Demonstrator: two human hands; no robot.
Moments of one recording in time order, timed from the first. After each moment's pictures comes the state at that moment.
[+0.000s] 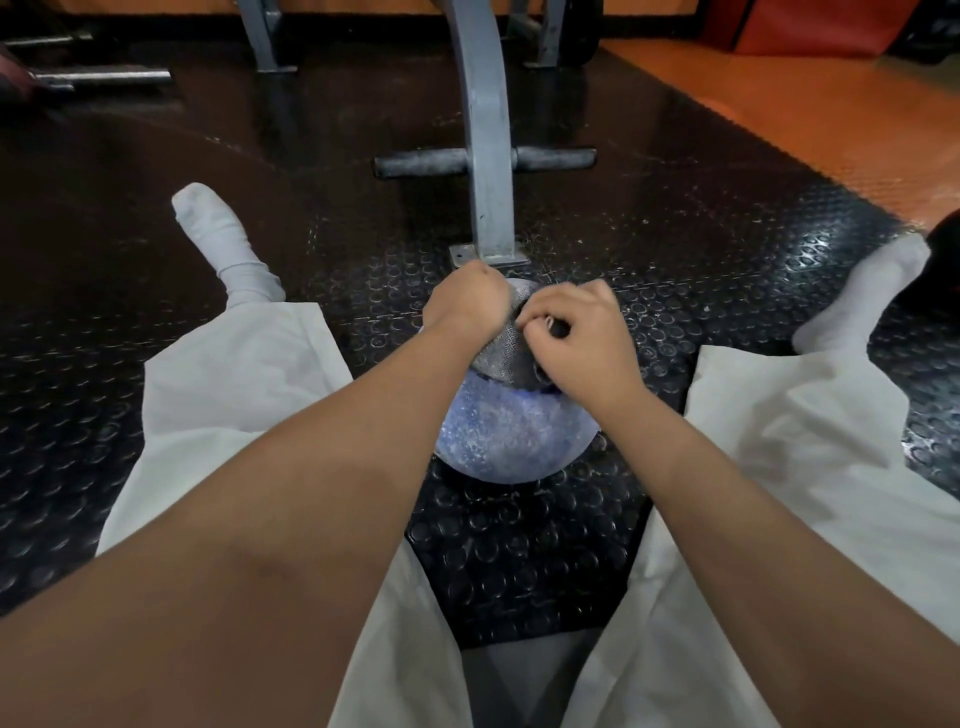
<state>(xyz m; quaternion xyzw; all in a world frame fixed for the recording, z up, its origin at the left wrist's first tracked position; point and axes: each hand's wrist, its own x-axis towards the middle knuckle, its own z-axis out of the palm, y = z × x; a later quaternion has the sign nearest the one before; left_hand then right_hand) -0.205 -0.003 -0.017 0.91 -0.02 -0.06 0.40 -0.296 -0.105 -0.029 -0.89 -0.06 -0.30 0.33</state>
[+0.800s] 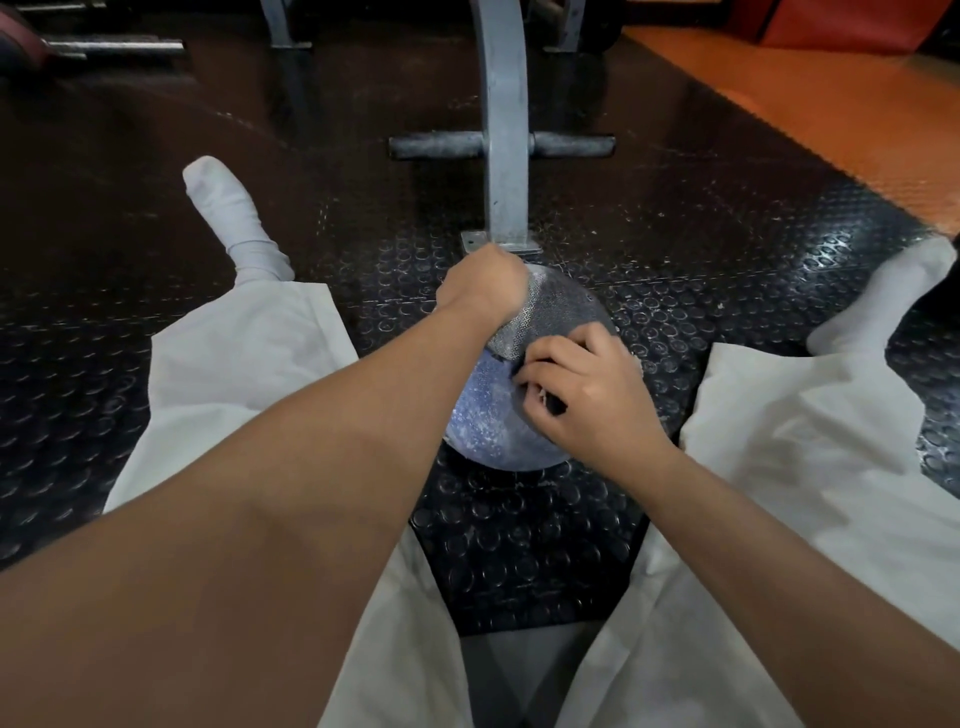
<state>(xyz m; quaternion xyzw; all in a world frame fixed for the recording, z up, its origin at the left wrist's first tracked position) -0.195 -0.006 -0.022 0.93 -0.04 -0.06 0.37 -0.332 -0.104 -0.057 -0.91 -0.22 -0.34 0.11</state>
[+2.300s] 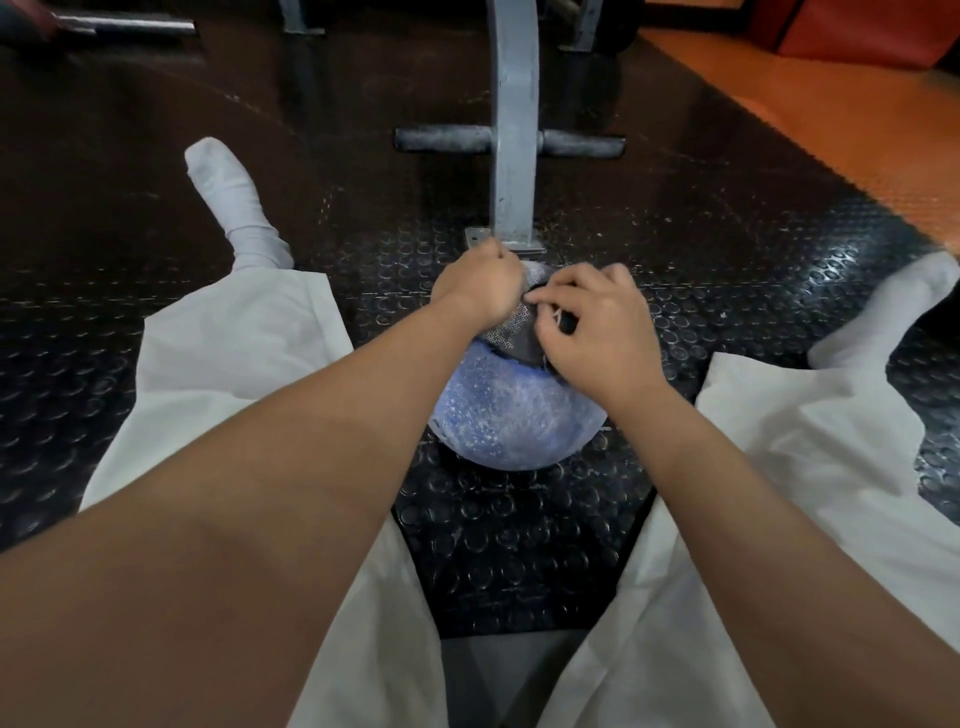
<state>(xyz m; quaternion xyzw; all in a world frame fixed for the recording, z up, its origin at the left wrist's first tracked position) -0.203 0.000 -0.018 0.93 -0.09 -0.06 0.35 -0.290 -0.114 -0.033 -0.92 -0.10 -0.31 0.20</state>
